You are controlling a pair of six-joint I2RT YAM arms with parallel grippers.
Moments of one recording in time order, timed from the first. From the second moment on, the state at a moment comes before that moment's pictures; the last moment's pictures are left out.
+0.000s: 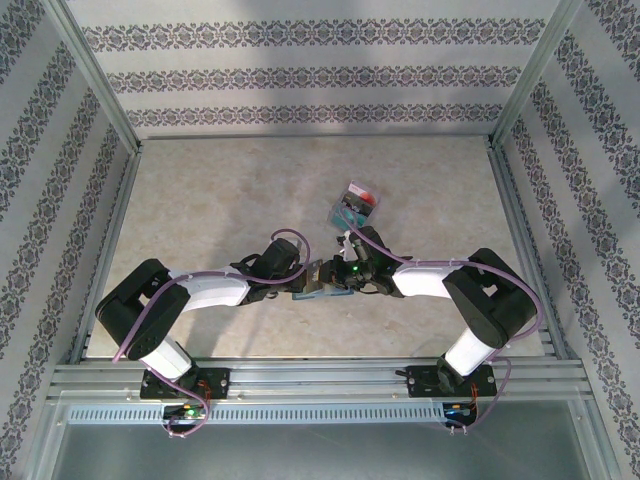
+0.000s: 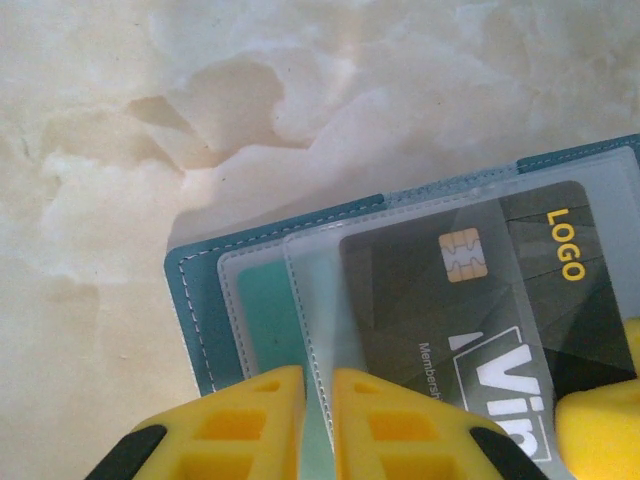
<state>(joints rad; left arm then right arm) -0.72 1.60 0.68 0.02 0.00 -0.63 0.64 1.63 0.64 0.23 -0.53 0.94</state>
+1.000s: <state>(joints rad) -0.72 1.60 0.68 0.03 -0.01 -0.63 0.63 1.59 0.66 0.10 -0.47 0.86</state>
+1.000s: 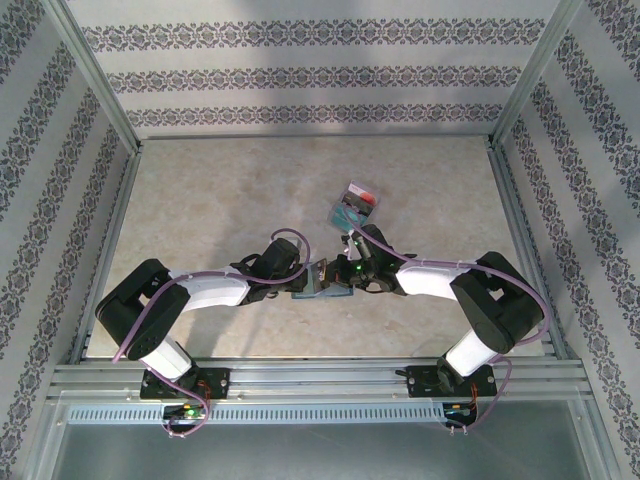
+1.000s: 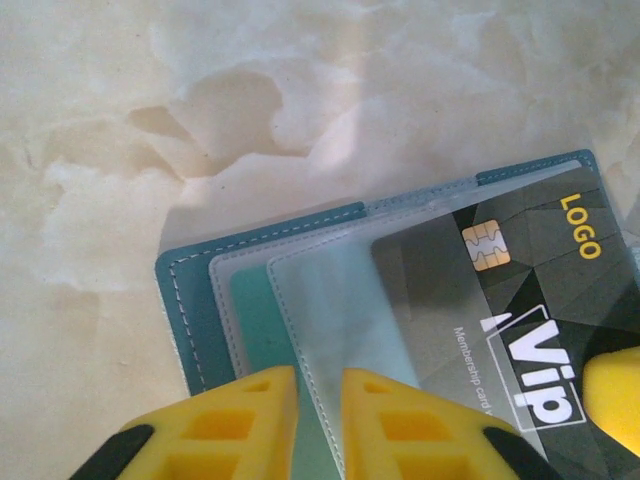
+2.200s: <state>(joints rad) -0.72 1.58 0.69 0.02 -0.04 -0.64 0.65 1.51 0.71 -0.14 -0.35 0.76</state>
